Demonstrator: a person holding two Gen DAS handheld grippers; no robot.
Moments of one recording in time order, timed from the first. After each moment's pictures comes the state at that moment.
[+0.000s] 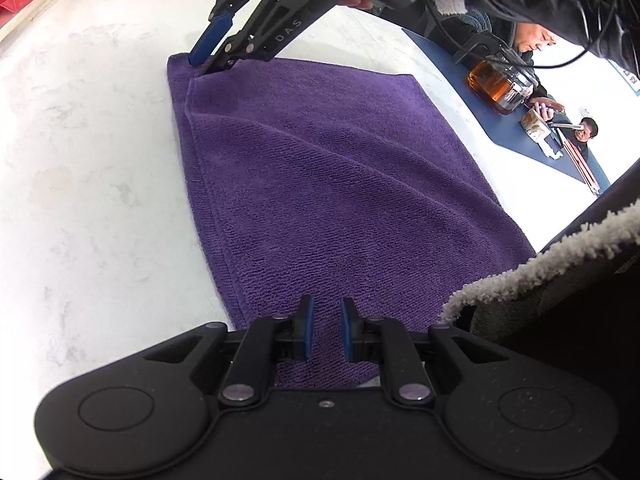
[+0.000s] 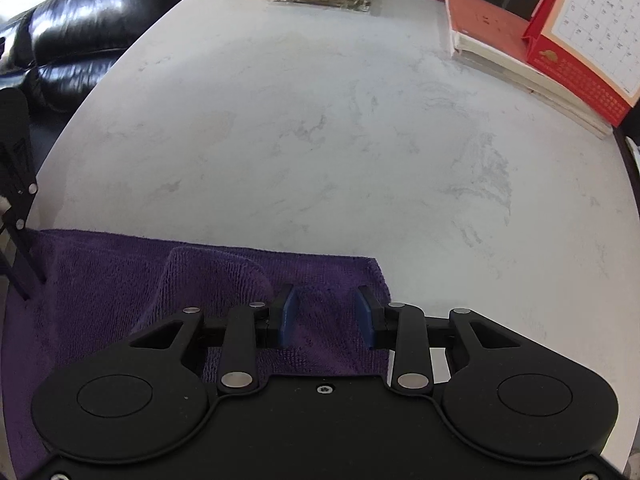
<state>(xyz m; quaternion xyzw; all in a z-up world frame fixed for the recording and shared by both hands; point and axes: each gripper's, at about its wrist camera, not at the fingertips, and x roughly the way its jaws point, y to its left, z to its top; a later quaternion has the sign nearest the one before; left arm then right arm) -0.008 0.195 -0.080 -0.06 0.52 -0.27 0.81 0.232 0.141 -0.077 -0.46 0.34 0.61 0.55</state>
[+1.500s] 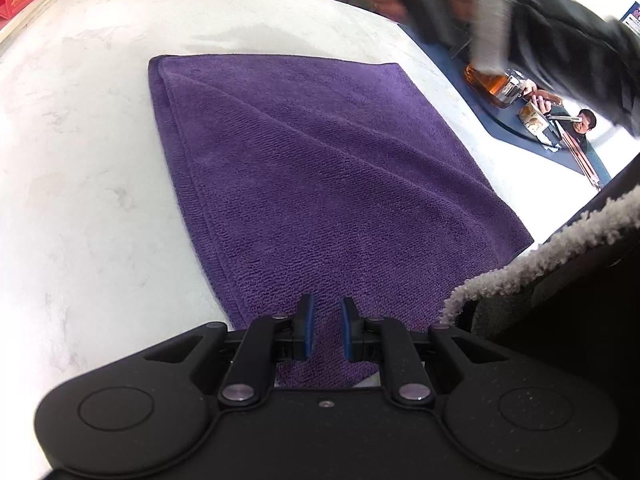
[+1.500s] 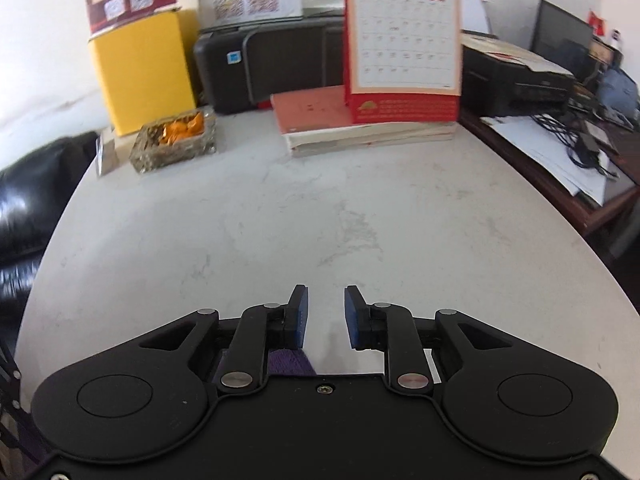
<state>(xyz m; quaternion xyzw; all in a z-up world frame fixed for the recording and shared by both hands) -0.006 0.195 -0.078 -0.04 0.52 -0.27 0.81 0.253 0.065 -0.032 -0.17 0.32 0.49 0.79</state>
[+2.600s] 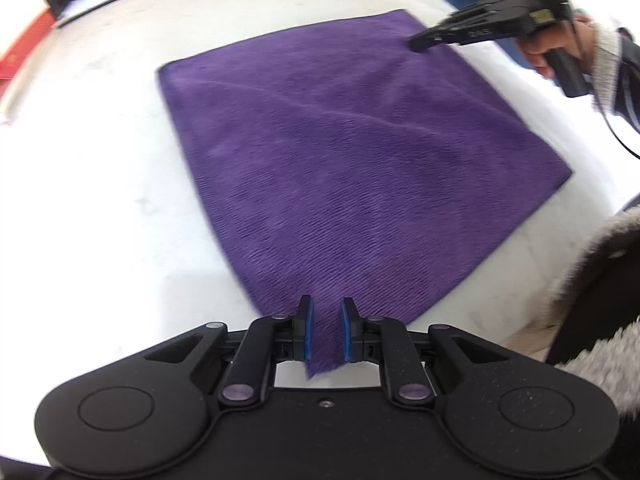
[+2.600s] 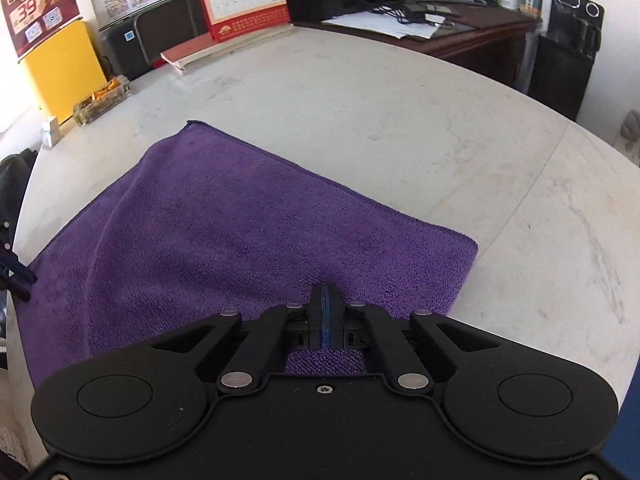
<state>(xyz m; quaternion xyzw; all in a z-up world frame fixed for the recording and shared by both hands) -0.021 0.165 -0.059 0.08 0.54 -0.19 0.82 0.182 -0.136 -0.095 -0.12 0.39 0.37 0.84</state>
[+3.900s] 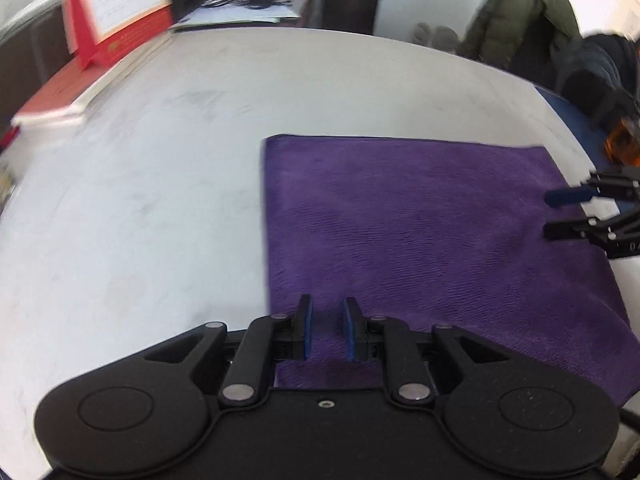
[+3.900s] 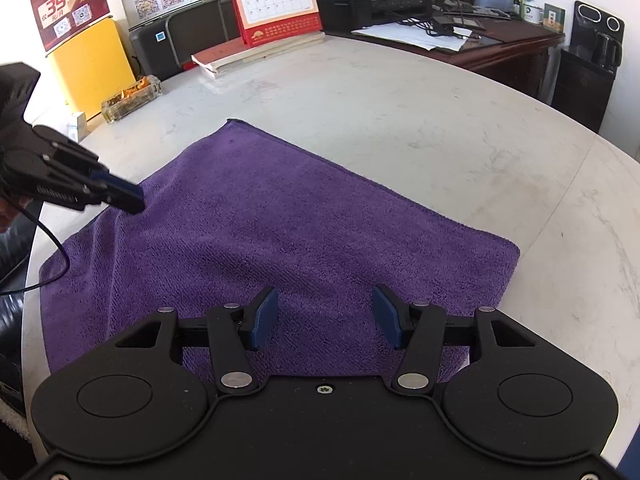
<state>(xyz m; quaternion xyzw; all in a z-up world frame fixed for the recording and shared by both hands) 0.043 0.180 -0.067 -0.02 0.48 -0.02 0.88 0.164 -0.131 -0.097 -0.12 0.38 0.40 0.83</state>
